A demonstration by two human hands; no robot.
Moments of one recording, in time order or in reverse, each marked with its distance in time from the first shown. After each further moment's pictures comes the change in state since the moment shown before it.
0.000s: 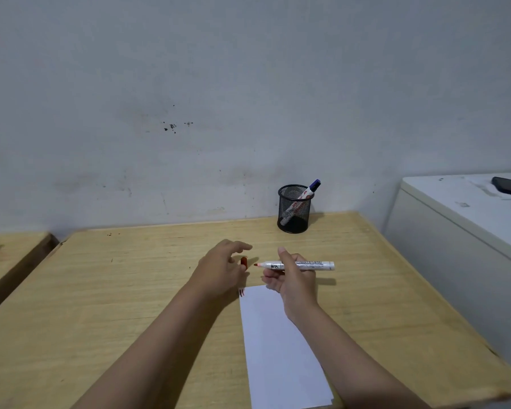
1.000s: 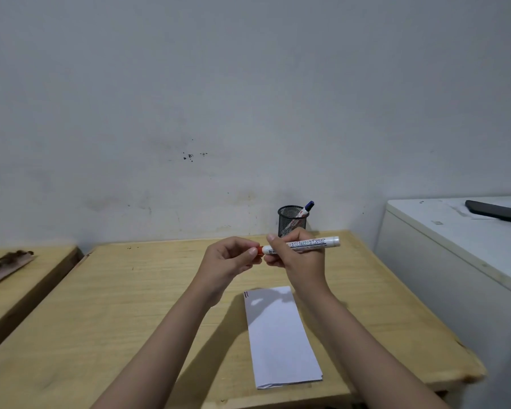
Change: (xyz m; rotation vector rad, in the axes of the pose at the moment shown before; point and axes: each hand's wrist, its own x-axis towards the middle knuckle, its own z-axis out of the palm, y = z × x) left_hand -0.065 0.074 -0.045 -0.980 0.068 0.033; right_hand -0.072 -0.071 0.019 -0.151 -0.266 -0.484
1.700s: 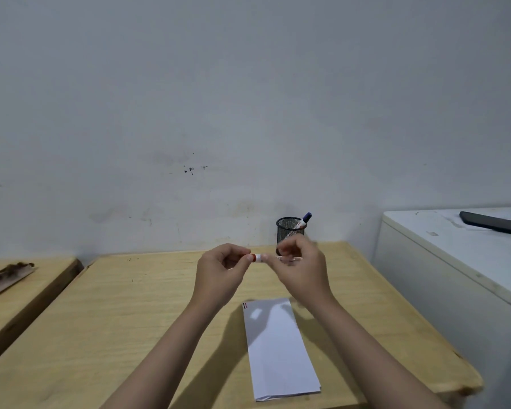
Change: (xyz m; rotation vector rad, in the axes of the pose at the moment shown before) left_hand -0.002 0.006 0.008 0.375 0.300 0.208; right_hand 0.007 0.000 -0.012 -0.548 0.003 -0.272
